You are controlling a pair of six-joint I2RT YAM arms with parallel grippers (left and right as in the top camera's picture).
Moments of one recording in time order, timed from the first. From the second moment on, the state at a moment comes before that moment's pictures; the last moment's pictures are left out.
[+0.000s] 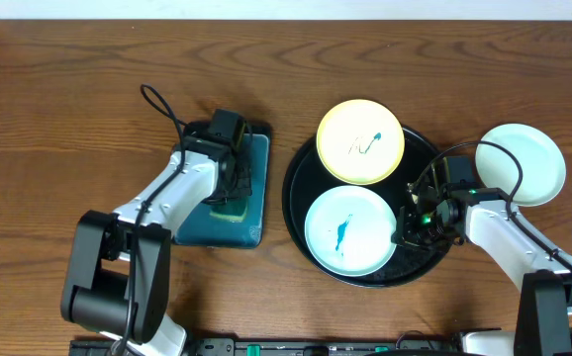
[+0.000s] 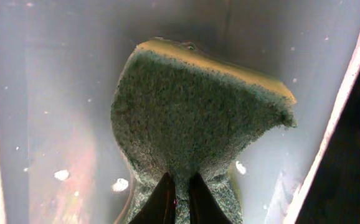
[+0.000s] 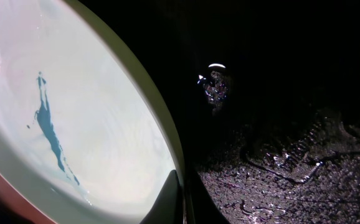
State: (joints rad) left arm -0.27 1.75 1.04 -0.71 -0.03 -0.38; right arm 0.10 1.53 0.70 -0.67 -0.42 0.30
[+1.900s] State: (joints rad) left arm -0.24 1.80 1.05 -0.71 -0.03 -0.38; right arm 0.10 1.53 0.70 -0.66 -0.41 0.30
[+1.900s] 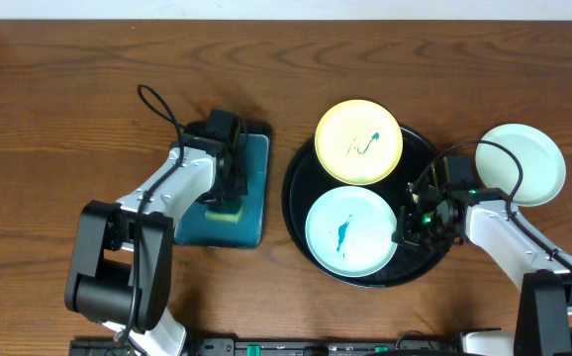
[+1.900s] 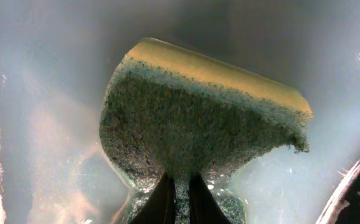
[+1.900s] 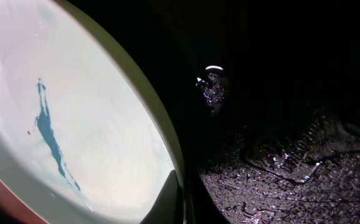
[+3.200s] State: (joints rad) left arm -0.05 1.53 1.05 -0.66 0.47 -0.24; right arm 0.10 1.53 0.70 -0.66 -0.41 0.30
